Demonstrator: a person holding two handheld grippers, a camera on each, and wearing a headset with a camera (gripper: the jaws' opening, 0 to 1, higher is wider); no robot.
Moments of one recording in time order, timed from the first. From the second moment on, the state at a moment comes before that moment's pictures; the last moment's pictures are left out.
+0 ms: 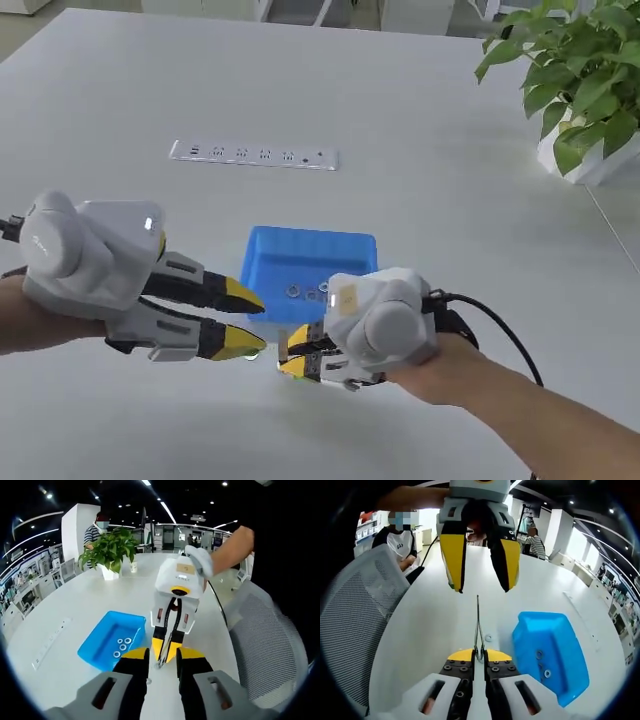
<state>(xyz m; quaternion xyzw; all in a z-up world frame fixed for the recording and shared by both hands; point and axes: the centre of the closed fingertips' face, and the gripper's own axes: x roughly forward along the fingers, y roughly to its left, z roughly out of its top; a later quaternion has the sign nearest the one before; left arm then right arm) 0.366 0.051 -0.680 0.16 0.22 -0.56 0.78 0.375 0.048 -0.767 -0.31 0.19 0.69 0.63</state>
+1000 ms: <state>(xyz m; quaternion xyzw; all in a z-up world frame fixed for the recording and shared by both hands) 0.380 0.082 -0.664 0.12 0.22 -0.49 0.83 0.393 0.040 -0.709 -0.31 0.19 0.68 0.64</state>
